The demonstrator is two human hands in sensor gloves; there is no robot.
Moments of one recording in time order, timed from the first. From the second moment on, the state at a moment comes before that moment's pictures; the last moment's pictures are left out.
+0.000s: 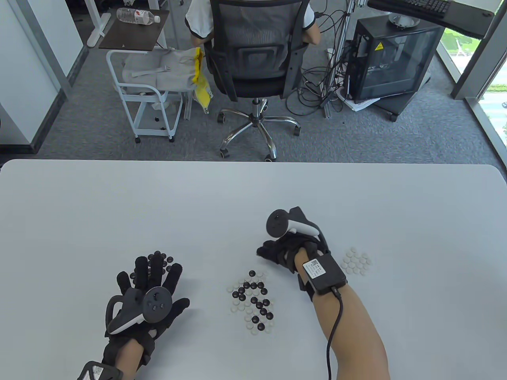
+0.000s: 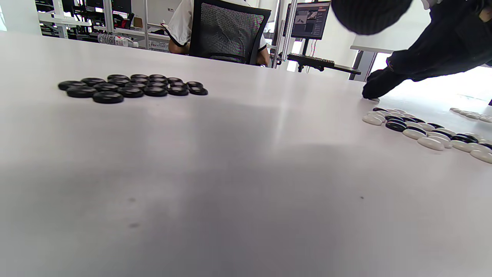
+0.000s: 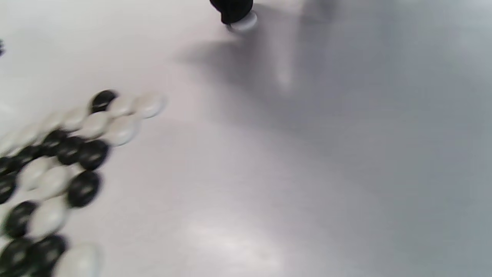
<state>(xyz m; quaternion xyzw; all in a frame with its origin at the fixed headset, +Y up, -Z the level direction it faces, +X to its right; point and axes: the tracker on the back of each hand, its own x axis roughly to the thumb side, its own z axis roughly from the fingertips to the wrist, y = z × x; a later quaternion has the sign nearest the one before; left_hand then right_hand) -0.257 -0.760 -0.265 -0.11 -0.14 0.04 0.98 0.110 -0.767 -0.451 0.12 0.32 0.94 0.07</state>
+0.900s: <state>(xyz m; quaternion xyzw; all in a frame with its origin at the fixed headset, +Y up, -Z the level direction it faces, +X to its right) -0.261 -0.762 -0.270 -0.12 -0.12 0.04 0.98 0.280 -0.760 -0.434 -0.08 0.30 0.94 0.14</state>
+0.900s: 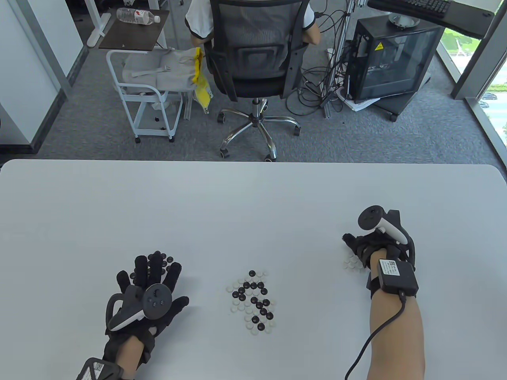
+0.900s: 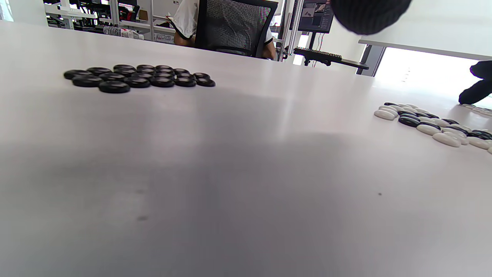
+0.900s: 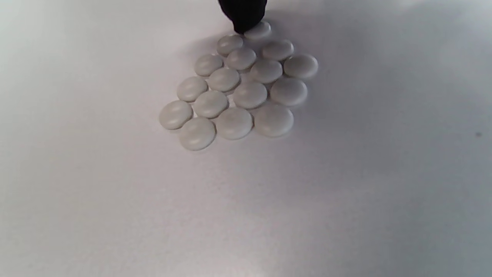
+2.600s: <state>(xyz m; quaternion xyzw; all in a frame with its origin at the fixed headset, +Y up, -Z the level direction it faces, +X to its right) -0.263 -0.765 -0.270 -0.11 -0.13 0.05 0.98 0.226 -0.759 -0.434 -0.01 0.33 0.94 0.05</state>
